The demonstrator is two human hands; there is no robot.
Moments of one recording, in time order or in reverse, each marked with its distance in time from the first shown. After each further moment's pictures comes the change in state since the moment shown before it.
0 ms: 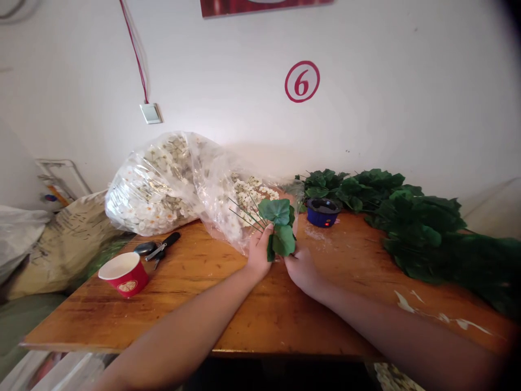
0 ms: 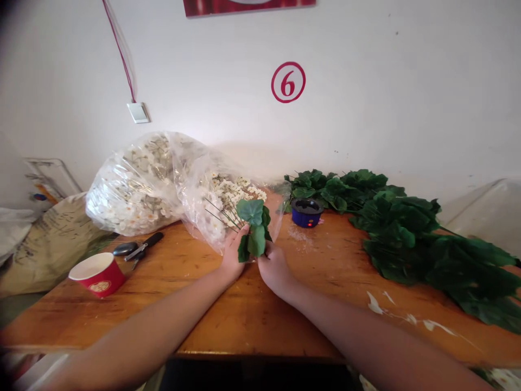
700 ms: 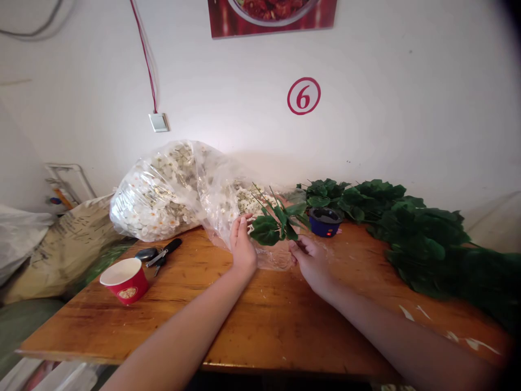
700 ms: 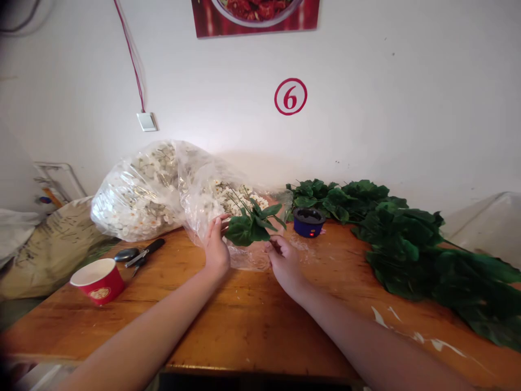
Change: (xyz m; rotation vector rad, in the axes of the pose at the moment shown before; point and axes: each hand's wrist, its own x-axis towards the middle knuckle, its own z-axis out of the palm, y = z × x) left_hand 0.017 0.036 -0.018 0.032 0.362 0.321; right_hand 0.018 0.009 -0.021 0.173 0.001 0.044
